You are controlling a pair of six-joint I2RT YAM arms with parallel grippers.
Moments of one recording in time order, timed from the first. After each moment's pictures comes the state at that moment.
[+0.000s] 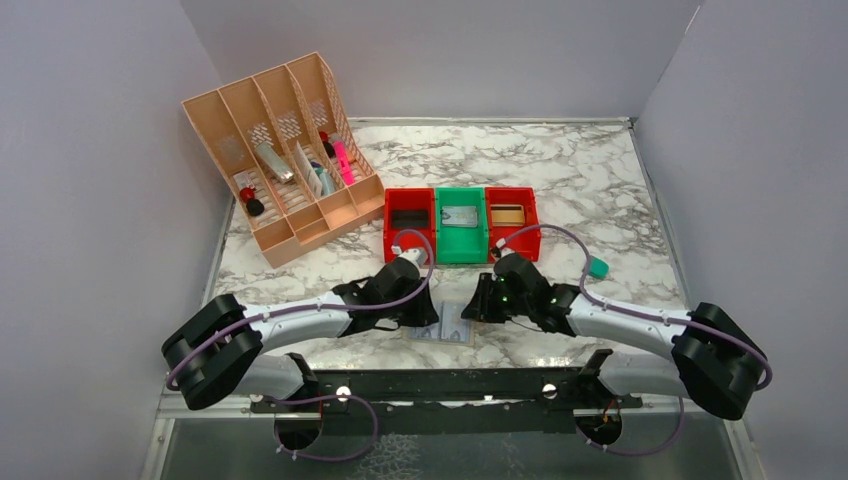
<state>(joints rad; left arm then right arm) -0.93 1.29 0.52 -0.02 0.09 -0.80 0.84 1.20 0.46 -0.06 -0.10 0.86</state>
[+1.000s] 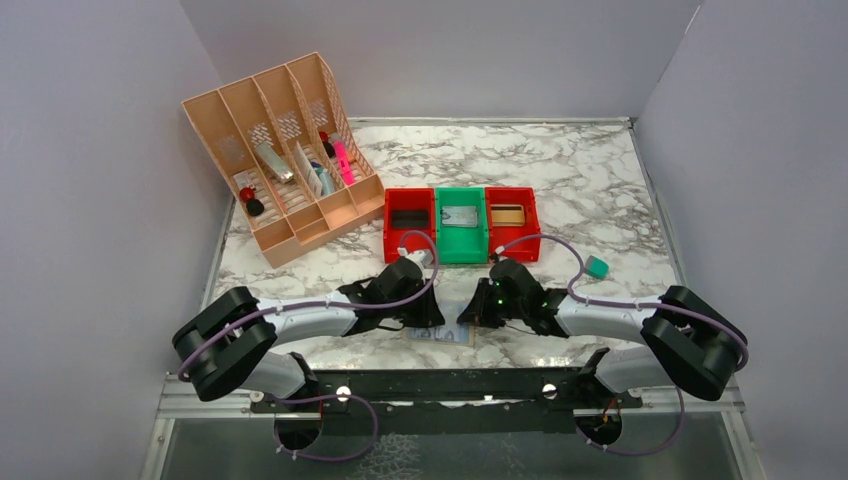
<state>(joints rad) -0.93 1.37 0.52 0.08 0.16 -0.83 0.84 1.34 0.41 0.13 -0.14 0.97</state>
